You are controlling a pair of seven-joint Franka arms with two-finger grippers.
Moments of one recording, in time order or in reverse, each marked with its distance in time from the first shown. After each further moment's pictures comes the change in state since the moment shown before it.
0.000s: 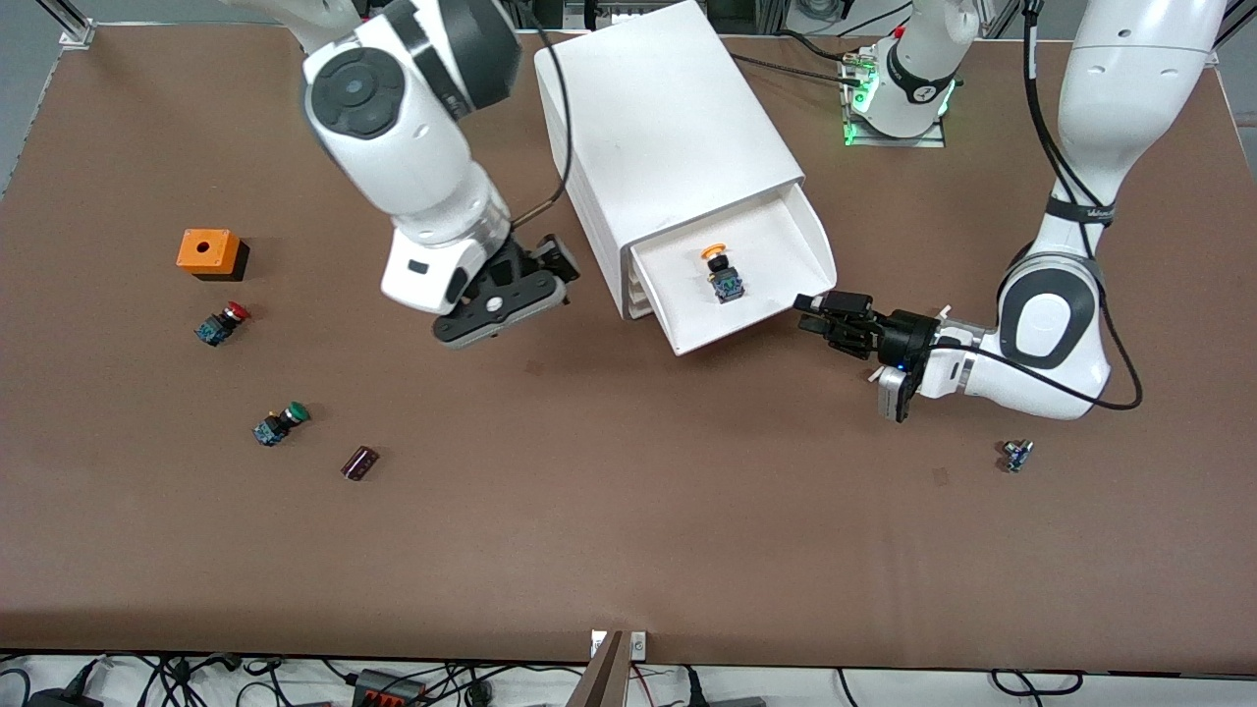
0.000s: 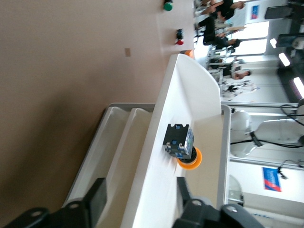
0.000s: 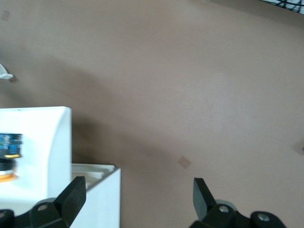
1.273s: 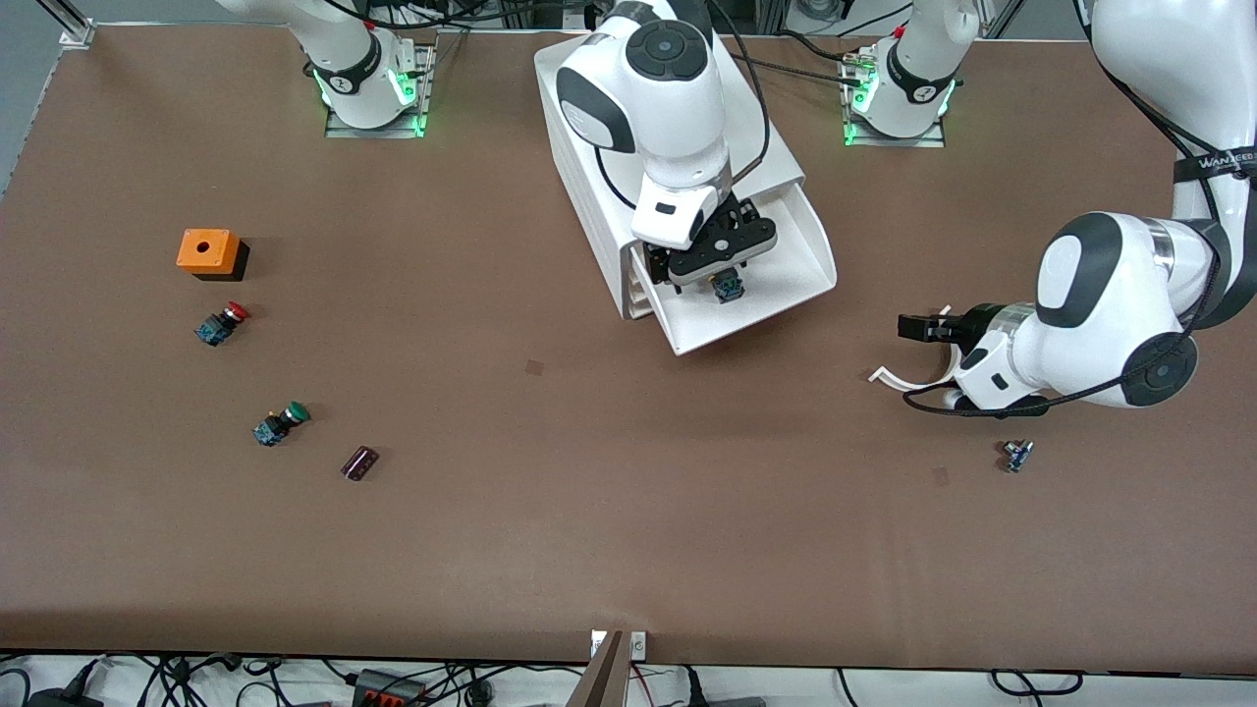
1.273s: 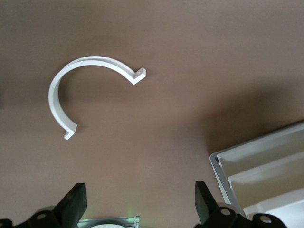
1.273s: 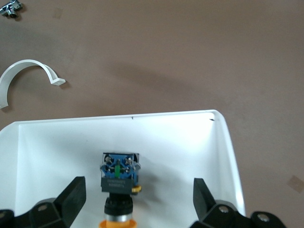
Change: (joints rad) left arm -0.032 -0.092 -0.008 0.132 0.828 -0.008 -0.878; right arm 0.294 0.287 -0.006 0.223 -0.099 0.154 0.336
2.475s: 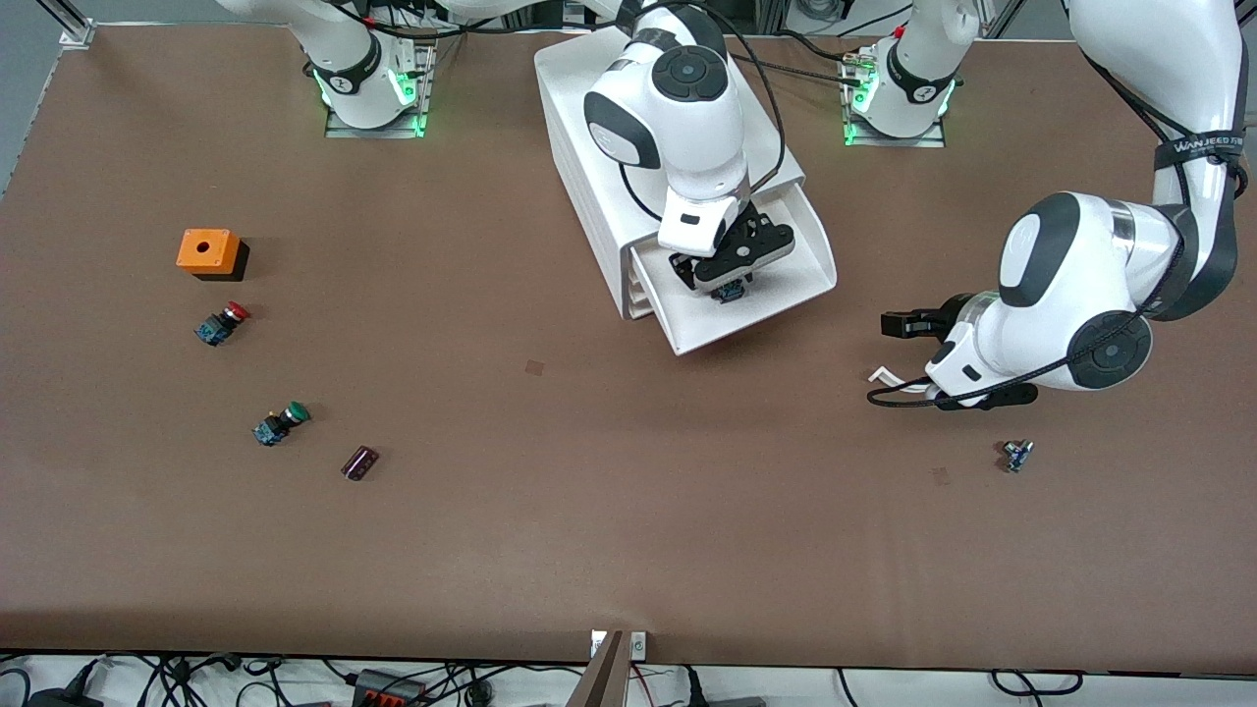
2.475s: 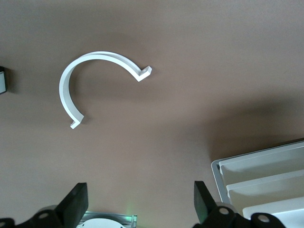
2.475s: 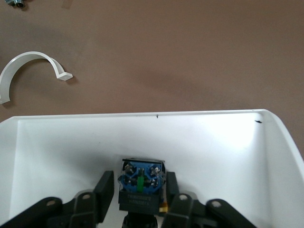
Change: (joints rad) left arm -0.052 -0.022 -0.013 0.000 0.056 -0.004 -0.120; right arm 0.032 0.059 -0.001 0.009 0.000 0.065 0.000
